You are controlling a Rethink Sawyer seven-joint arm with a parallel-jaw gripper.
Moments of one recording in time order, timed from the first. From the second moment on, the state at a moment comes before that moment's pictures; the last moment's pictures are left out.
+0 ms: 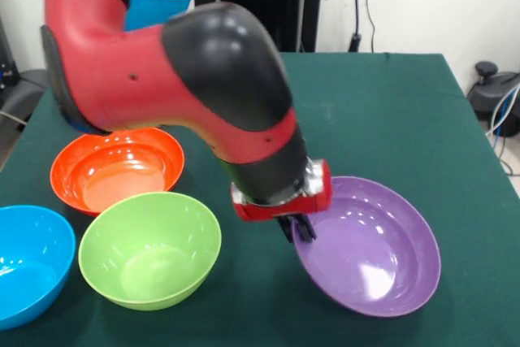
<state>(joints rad) -0.52 -0.20 0.52 1.03 -0.22 1.00 1.65</state>
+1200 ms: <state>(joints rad) -0.71 -0.21 0.85 1.17 -0.19 1.20 1.45</state>
